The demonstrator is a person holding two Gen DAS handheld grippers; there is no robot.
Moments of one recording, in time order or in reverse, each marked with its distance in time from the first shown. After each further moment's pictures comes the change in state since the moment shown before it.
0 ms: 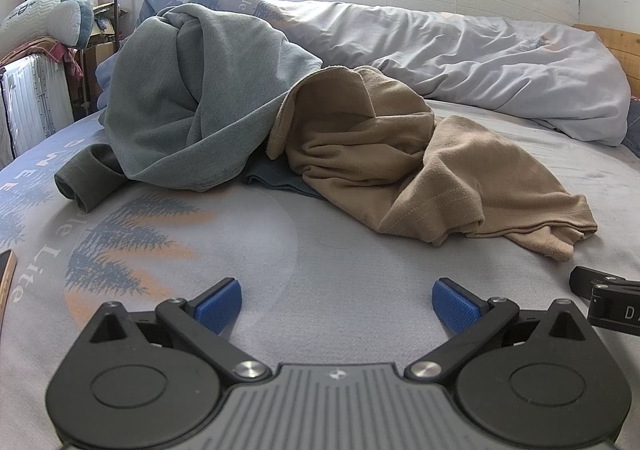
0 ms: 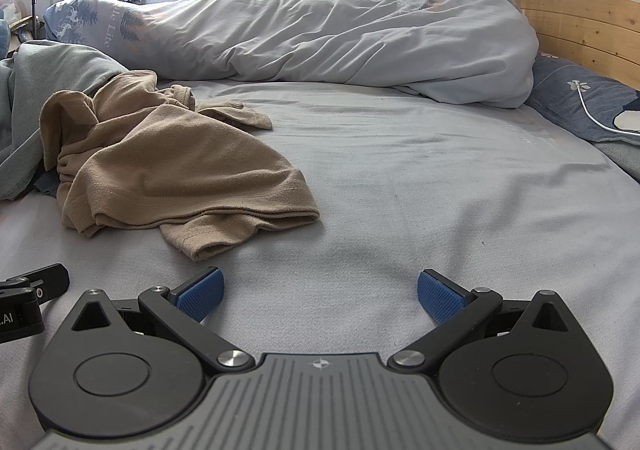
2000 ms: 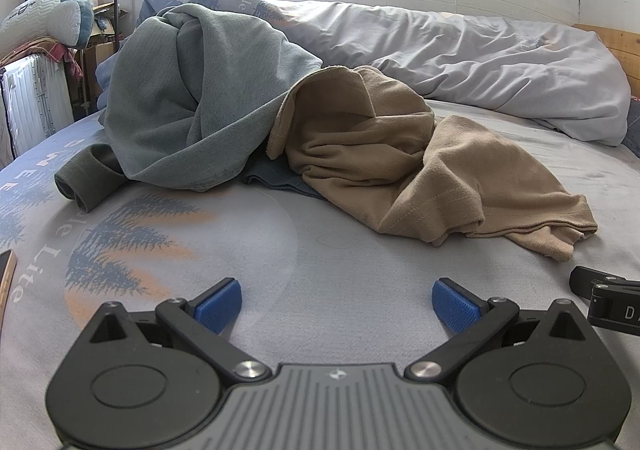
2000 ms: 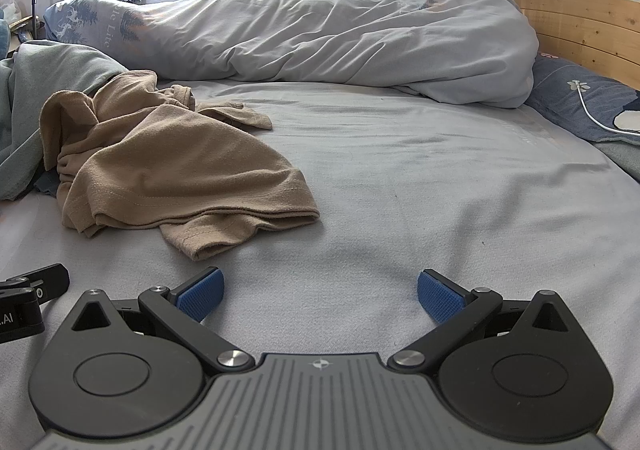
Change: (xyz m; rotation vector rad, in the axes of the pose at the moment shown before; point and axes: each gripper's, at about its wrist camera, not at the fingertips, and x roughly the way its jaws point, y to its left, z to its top) left arm 0.001 0.000 0.000 0.000 0.000 0.000; right arm 0.000 0.001 -0.001 0.000 0.000 0.000
